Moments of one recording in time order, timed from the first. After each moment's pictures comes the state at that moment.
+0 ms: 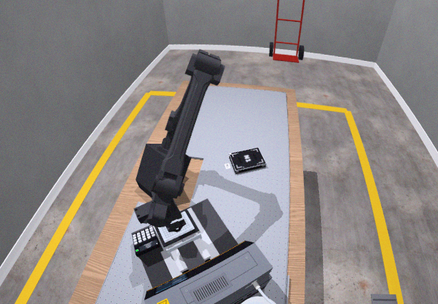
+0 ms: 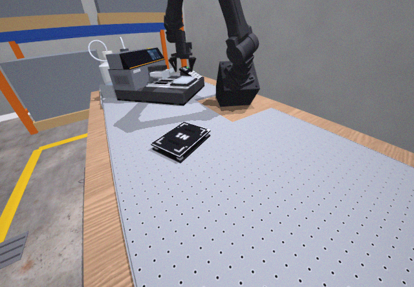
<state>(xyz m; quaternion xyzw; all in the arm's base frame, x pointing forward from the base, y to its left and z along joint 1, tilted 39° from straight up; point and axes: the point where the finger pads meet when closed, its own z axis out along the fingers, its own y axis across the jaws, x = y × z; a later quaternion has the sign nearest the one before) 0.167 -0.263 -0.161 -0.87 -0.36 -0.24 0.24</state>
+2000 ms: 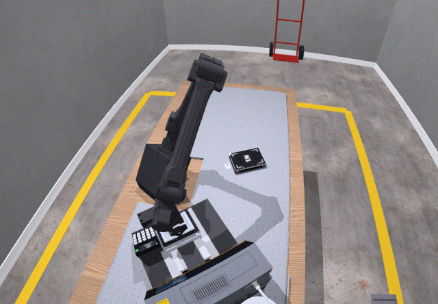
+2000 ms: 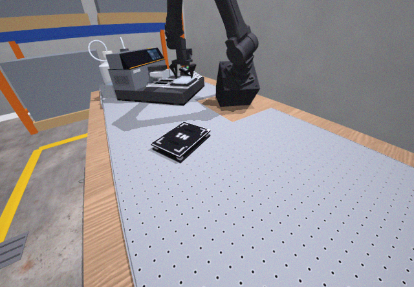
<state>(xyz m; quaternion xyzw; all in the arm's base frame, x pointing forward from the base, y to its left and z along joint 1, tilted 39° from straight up) 0.177 -0.245 -0.189 -0.87 -0.36 -0.24 0.23</state>
